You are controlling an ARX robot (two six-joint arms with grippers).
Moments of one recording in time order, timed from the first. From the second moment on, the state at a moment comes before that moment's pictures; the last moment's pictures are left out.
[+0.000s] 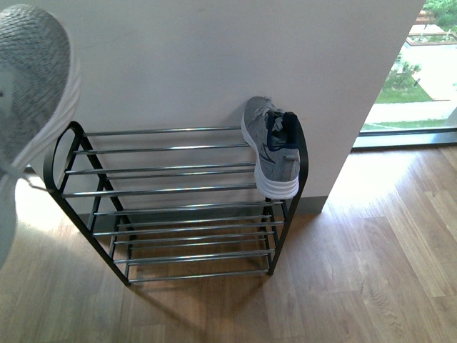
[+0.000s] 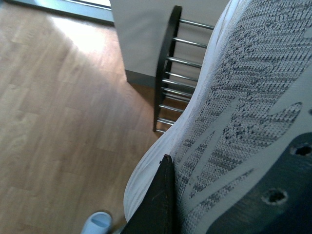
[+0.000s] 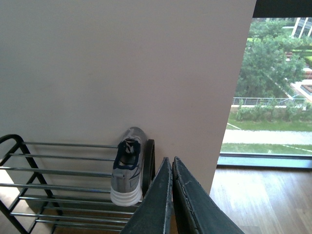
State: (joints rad) left arm -0.18 1.26 0.42 0.12 -0.27 -0.38; right arm 0.00 0.58 0.02 0.57 0.00 0.01
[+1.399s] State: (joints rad) left arm -0.41 2.80 2.11 -0.38 0.02 -0.72; right arm 0.00 0.01 0.02 0.00 0.00 0.01
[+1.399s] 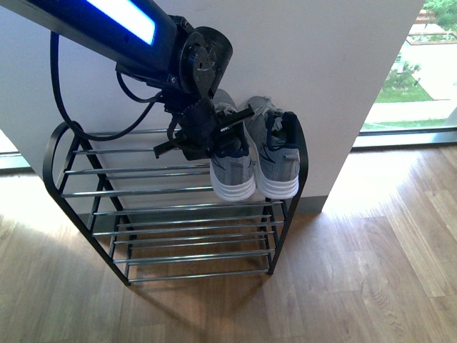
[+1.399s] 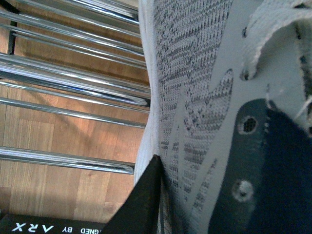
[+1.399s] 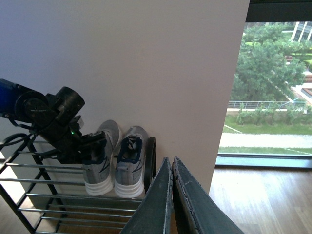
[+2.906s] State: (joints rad) left arm -0.01 0.64 0.19 0.45 -0.01 -0.04; right arm 0.00 0.01 0.02 0.00 0.00 0.01
